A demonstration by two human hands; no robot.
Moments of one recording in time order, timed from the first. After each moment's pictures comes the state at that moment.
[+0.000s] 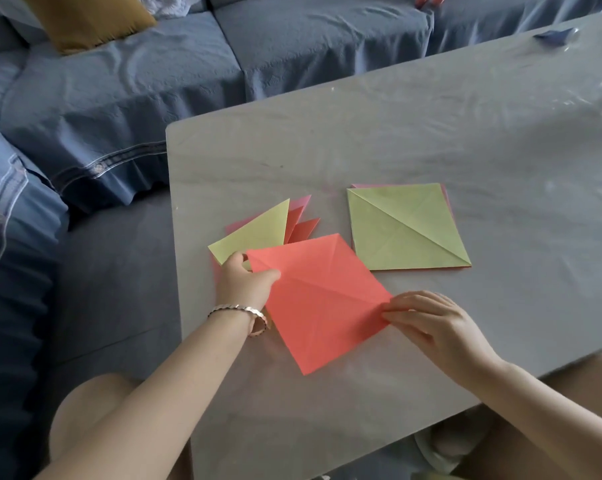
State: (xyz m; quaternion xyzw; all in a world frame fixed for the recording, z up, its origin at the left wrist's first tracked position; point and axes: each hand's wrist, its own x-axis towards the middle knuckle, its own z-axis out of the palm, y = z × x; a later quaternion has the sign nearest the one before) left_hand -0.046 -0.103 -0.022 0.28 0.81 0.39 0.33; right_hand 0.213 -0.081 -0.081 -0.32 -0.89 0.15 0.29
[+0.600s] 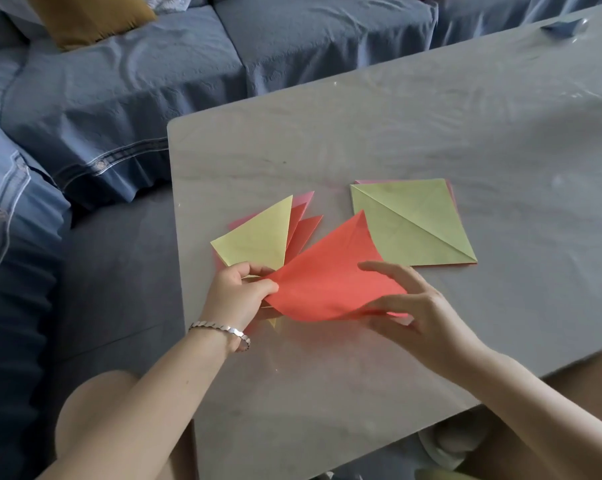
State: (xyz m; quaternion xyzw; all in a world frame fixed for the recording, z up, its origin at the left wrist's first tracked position) left_hand -0.050 -0.127 -0.007 0.25 0.72 0.45 0.46; right_hand 0.176 -0.089 -0.039 -0.33 -0.84 0.34 0.27
